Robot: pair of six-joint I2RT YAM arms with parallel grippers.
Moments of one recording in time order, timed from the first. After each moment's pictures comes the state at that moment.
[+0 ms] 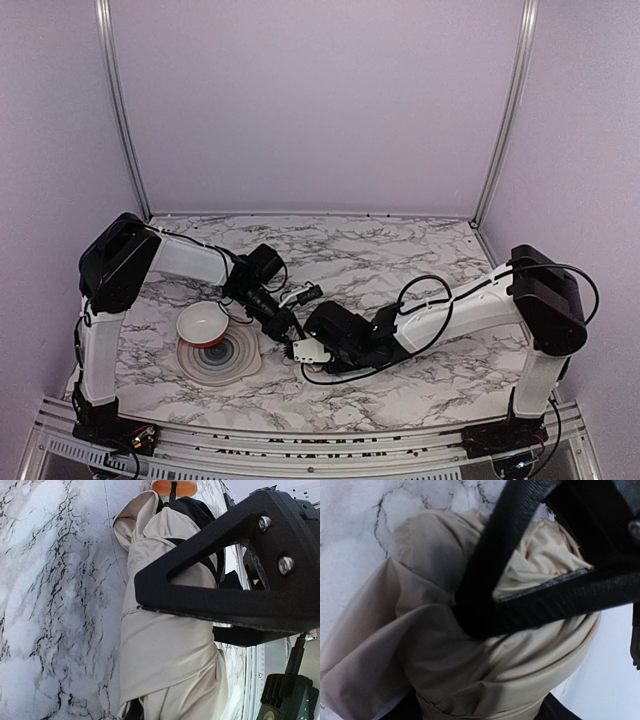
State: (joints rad) left arm -0.71 2.15 1.35 -0.49 0.94 0.28; right arm 1.16 1.86 1.06 -0.22 0.49 -0.71
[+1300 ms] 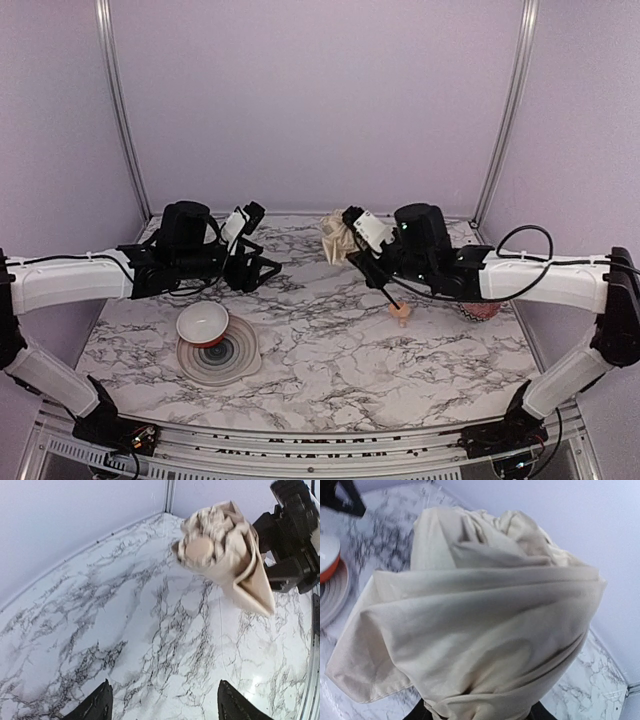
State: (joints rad) left arm -0.69 1.45 0.91 0.05 0.25 0.03; right arm 0.85 1.52 1.03 -0.06 0.18 -0.28
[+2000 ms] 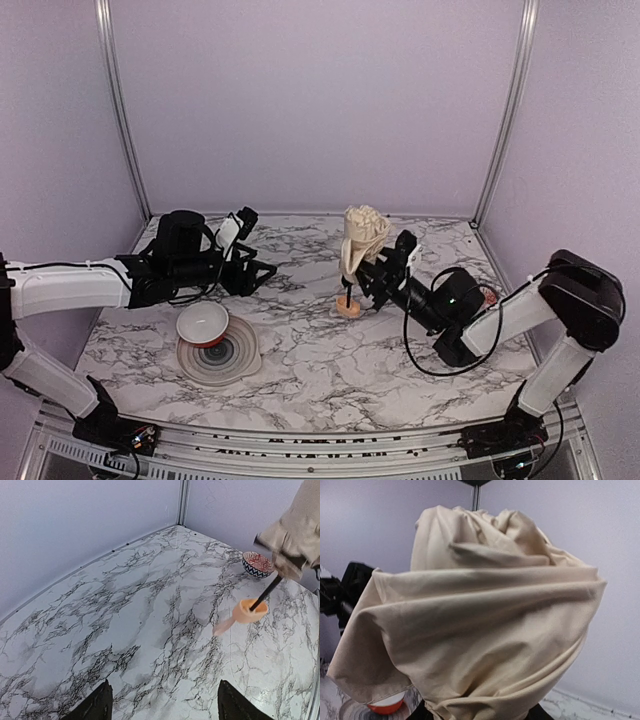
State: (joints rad) left arm -0.69 1.38 0.83 0.15 0.18 0.00; right arm 0.80 1.54 0.53 1.46 -0.12 -0.03
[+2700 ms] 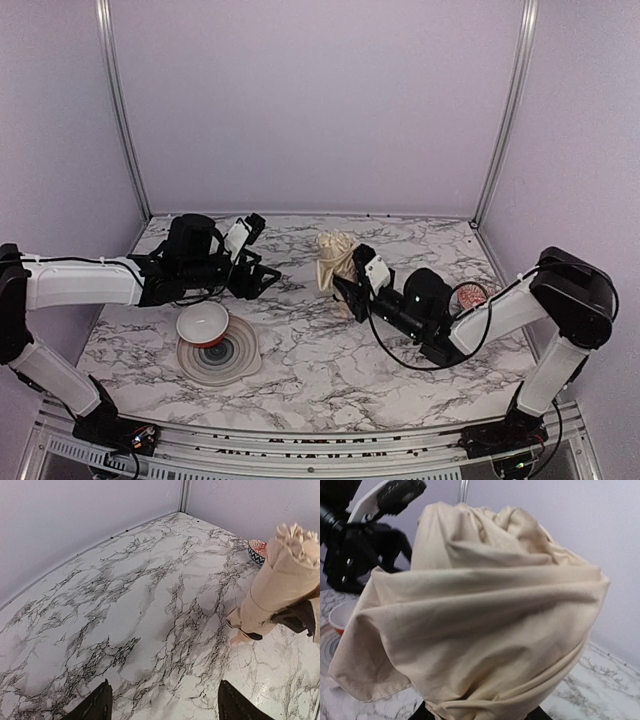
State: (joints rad) left arm -0.69 1.47 0.85 0.16 0.18 0.01; right arm 0.86 1.74 0.50 1.25 0.02 -0.14
